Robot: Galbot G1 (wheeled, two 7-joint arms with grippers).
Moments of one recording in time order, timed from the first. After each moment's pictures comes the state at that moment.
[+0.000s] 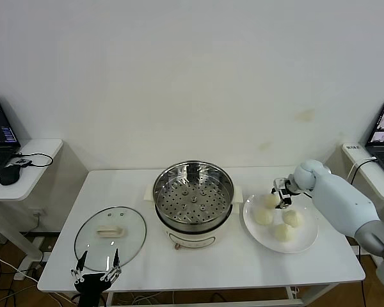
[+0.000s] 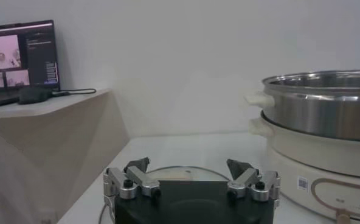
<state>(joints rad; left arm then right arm) 1.81 -1.33 -0.56 -2.08 -0.14 -0.07 -0.22 -0.06 0.94 -0.59 0.82 -0.37 0.01 -0.96</state>
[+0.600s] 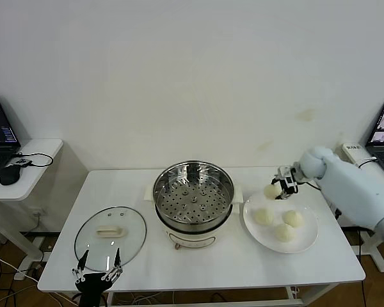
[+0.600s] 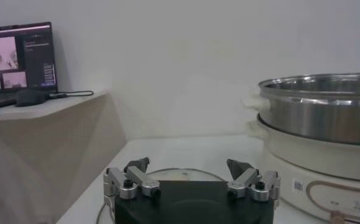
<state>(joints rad) 1.81 -1.32 -0.54 -2.09 -0.15 -0.06 -0.23 0.18 0.78 -0.79 1.11 -0.07 -0.06 -1.01</state>
